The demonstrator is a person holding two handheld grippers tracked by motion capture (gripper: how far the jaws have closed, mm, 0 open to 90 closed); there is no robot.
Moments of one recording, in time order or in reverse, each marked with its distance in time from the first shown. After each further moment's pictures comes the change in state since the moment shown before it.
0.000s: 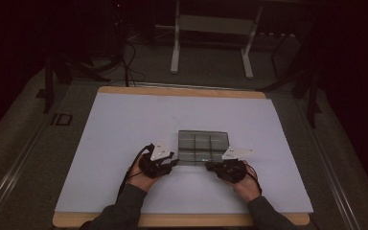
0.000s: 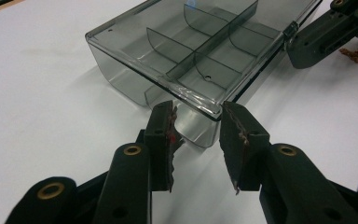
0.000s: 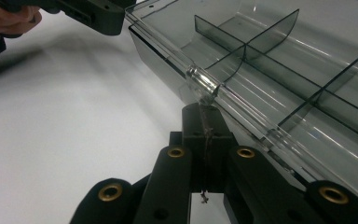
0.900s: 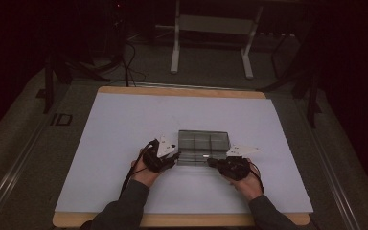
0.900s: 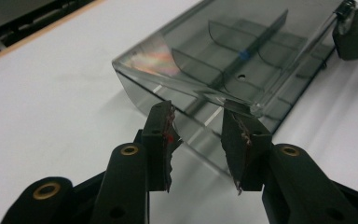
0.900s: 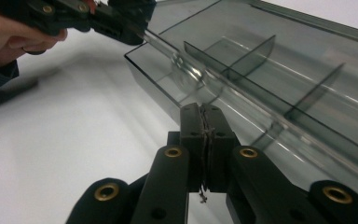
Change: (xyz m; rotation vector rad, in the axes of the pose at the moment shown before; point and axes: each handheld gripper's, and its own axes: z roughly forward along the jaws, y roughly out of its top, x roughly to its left) left arm 0.005 0.014 0.013 -0.027 0.103 0.062; right arm -0.004 0.007 -0.012 -0.060 -0.015 0.021
